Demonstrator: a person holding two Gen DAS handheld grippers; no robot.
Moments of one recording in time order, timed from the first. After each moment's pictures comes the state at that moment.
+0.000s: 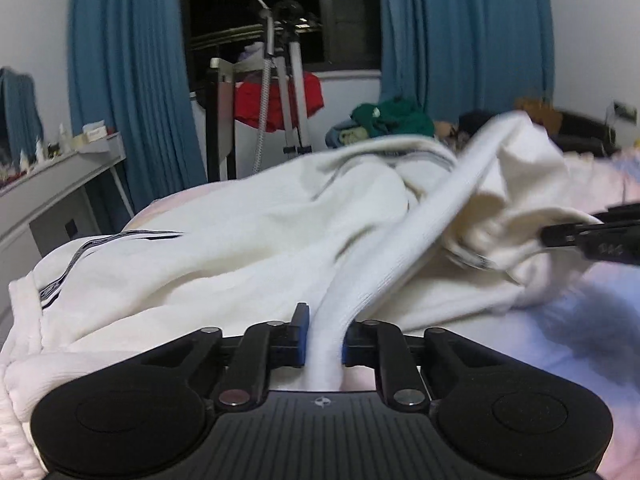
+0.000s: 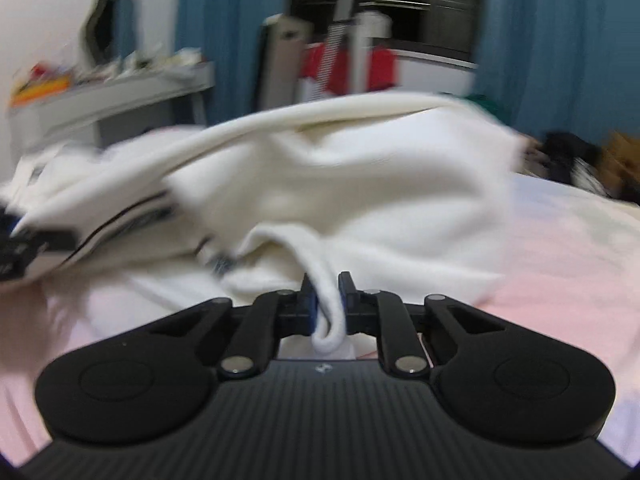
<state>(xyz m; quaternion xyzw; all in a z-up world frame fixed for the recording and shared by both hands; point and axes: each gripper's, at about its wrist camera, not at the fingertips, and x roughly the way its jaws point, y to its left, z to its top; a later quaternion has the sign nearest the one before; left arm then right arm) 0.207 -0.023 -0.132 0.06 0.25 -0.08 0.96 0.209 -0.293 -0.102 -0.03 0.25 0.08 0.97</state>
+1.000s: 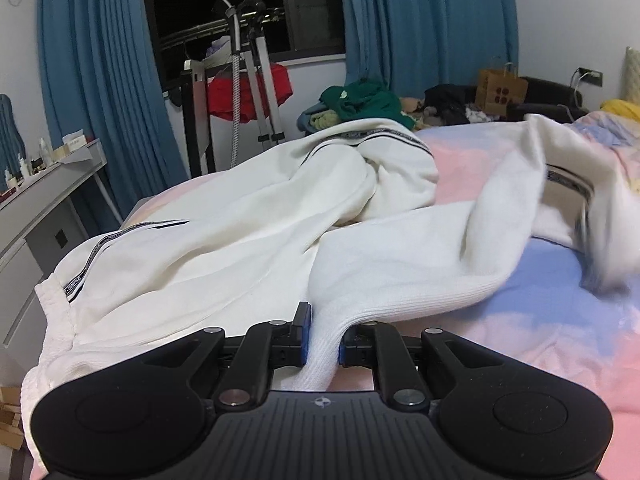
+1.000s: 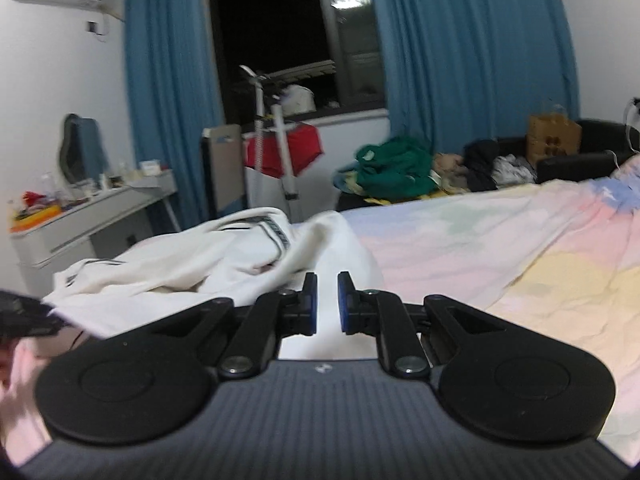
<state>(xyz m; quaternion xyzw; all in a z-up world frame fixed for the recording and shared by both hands) 0.156 -0.018 -0.116 0.12 0.29 -0.11 0.94 0.017 -0.452 -0.040 0.08 0.14 0.05 0.98</state>
